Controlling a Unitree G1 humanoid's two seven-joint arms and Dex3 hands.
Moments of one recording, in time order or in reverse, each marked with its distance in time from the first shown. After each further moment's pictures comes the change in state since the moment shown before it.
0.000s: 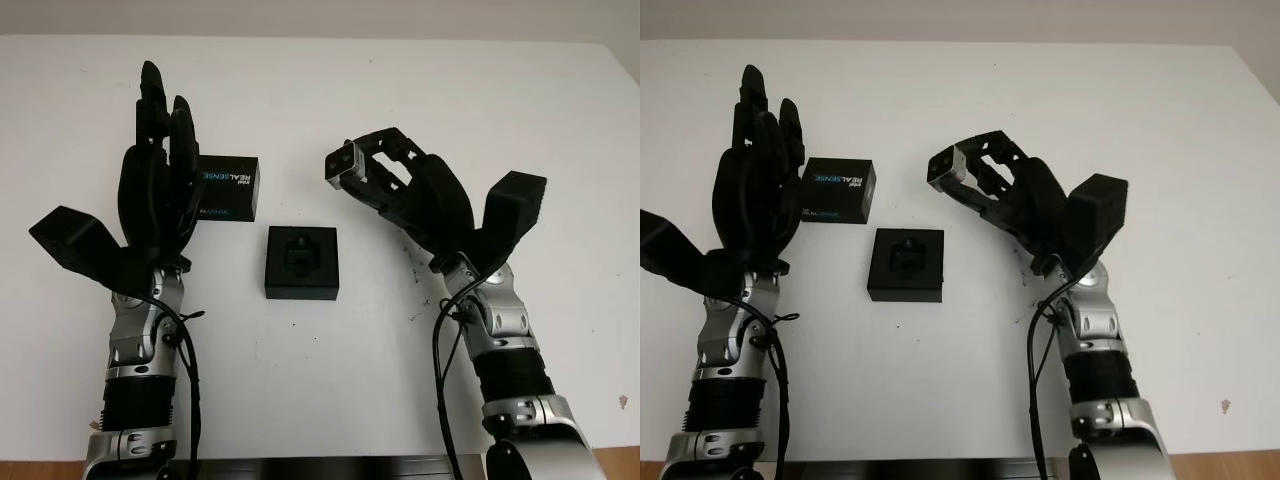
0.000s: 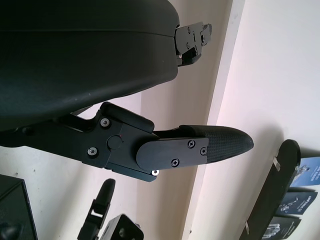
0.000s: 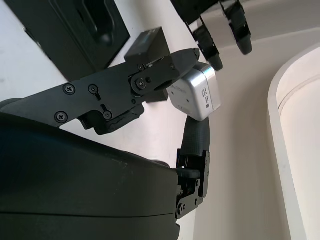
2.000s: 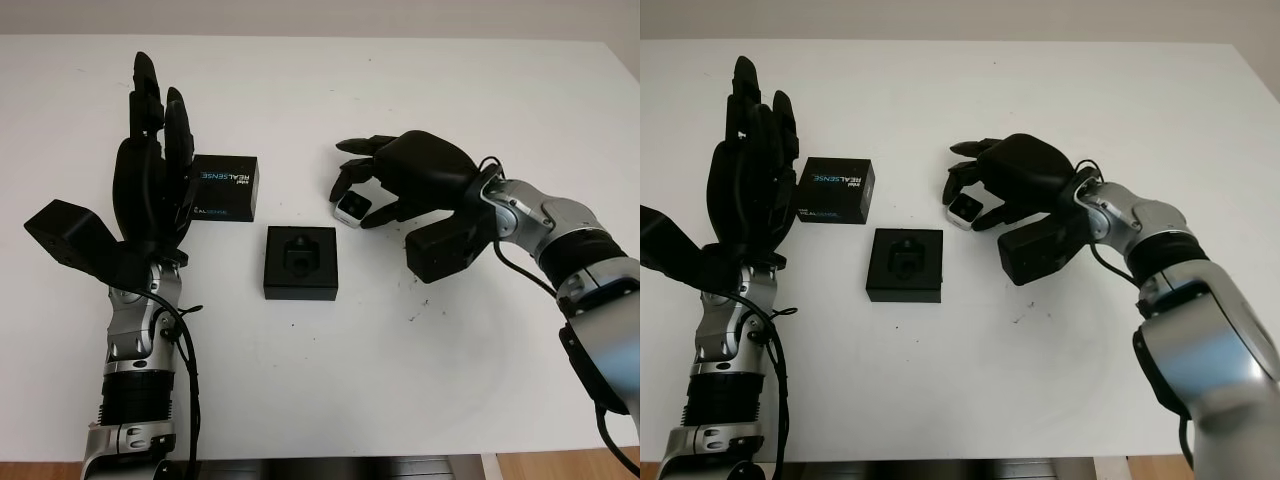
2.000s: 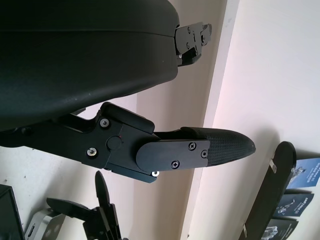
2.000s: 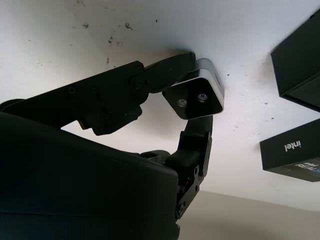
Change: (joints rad) left arm -0.024 0.001 0.010 0.021 0.008 -0.019 0.009; right arm -0.618 -0.414 0.576 0.897 -1.062 -0.843 -0.532
